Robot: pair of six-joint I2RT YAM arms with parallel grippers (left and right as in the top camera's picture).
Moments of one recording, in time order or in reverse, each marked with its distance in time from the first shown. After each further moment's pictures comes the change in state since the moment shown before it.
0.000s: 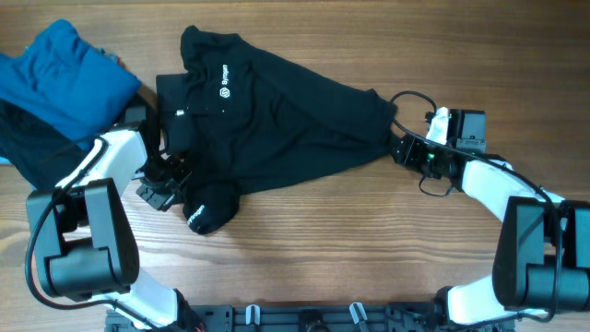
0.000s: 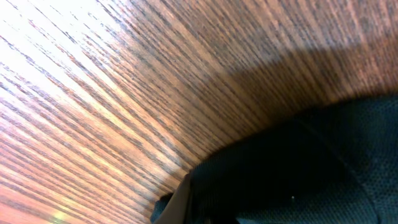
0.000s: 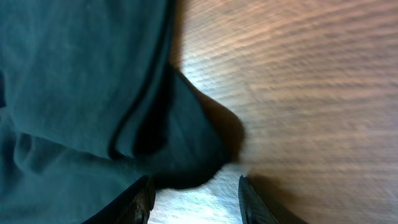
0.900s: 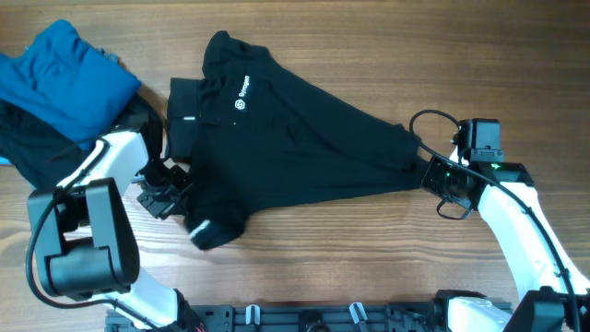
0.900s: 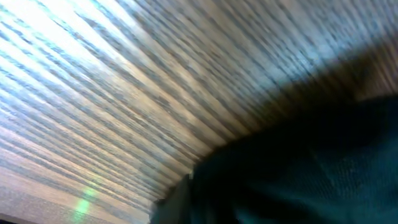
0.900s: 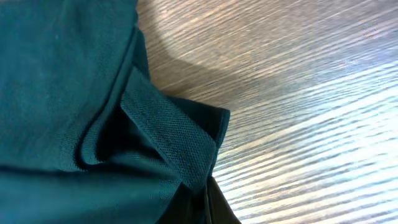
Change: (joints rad) left arm -0.004 0.000 -0.013 -0.092 0.007 0.096; right arm 0.009 -0.342 0.031 -0.560 0.394 0.091
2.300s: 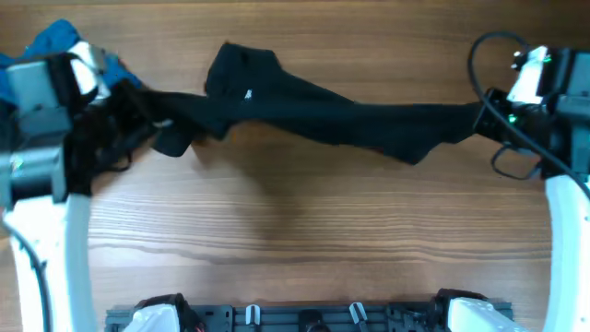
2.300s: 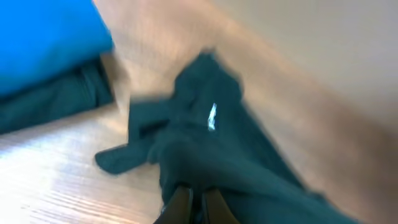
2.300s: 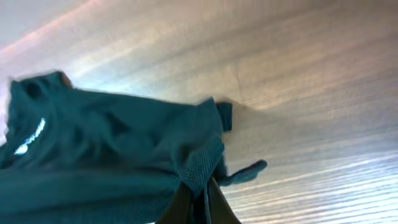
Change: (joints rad) left arm 0.017 -0.548 0.462 0.027 0.129 0.195; right arm -0.076 -0.042 0.722 -0.451 -0.090 -0.165
